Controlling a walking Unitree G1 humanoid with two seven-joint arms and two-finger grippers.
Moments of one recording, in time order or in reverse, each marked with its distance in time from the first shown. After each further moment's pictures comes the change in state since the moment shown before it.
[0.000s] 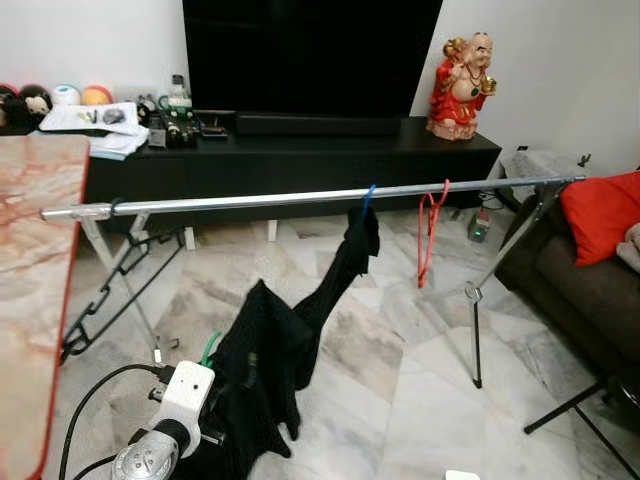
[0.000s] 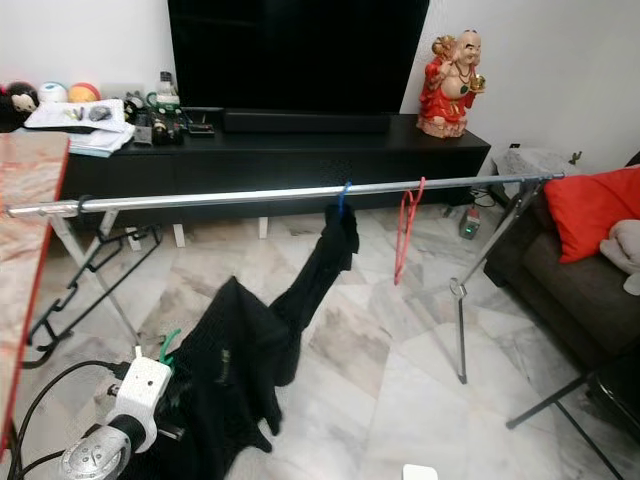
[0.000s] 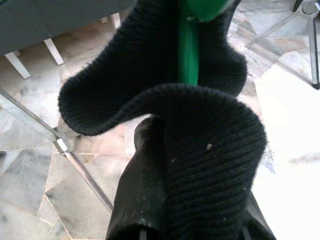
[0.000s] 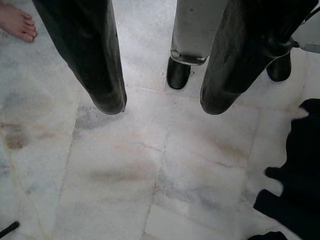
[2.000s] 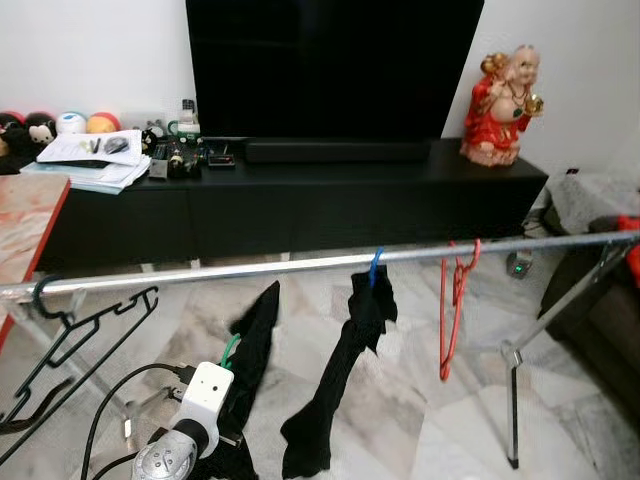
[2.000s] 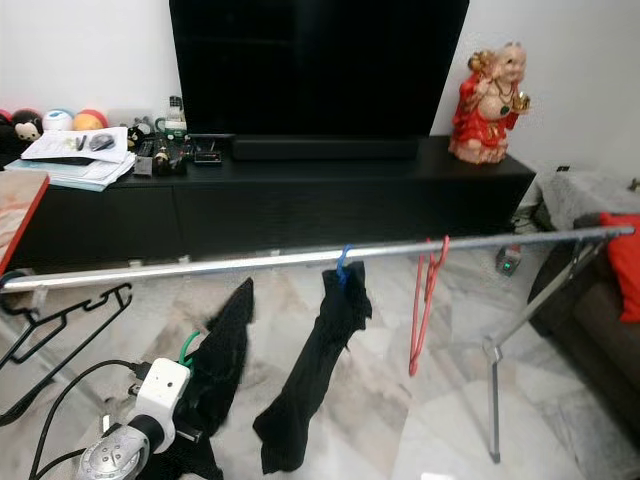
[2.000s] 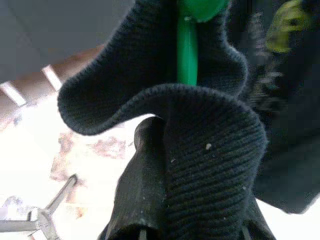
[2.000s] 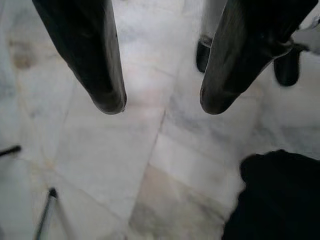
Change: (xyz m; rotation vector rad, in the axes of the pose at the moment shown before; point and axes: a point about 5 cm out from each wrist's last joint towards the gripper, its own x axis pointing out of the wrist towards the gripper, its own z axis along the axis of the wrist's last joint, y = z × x) left arm 0.003 -0.006 0.002 0.022 -0.002 -0.025; right arm 0.000 -0.006 -0.002 0.000 0.008 -0.004
